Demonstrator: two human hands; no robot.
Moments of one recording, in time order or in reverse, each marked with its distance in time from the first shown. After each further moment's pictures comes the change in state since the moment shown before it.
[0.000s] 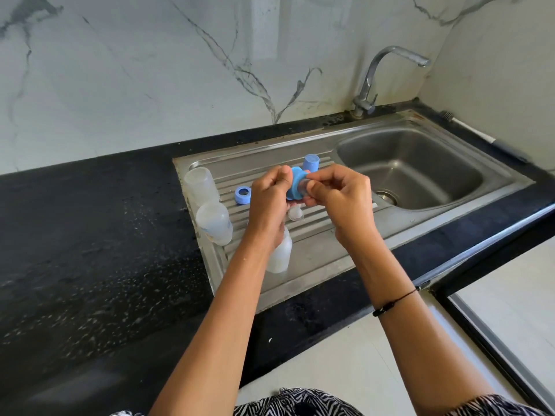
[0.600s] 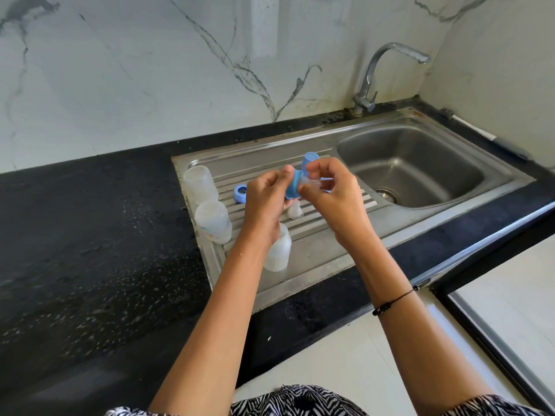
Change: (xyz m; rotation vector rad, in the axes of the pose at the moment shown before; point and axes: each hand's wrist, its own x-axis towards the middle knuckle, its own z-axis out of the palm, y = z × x) left_hand 0.002 -0.001 -0.002 0.016 0.053 -0.077; right_hand 0.000 0.001 0.004 -0.257 -0.048 -0.036
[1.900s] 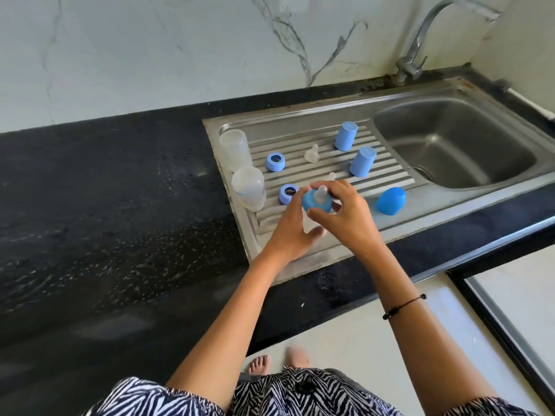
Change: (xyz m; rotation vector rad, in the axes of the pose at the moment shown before) left_hand -0.029 -0.070 -0.068 0.701 -0.314 0.136; right_hand -0.036 0.045 0.045 -0.227 -0.205 -0.019
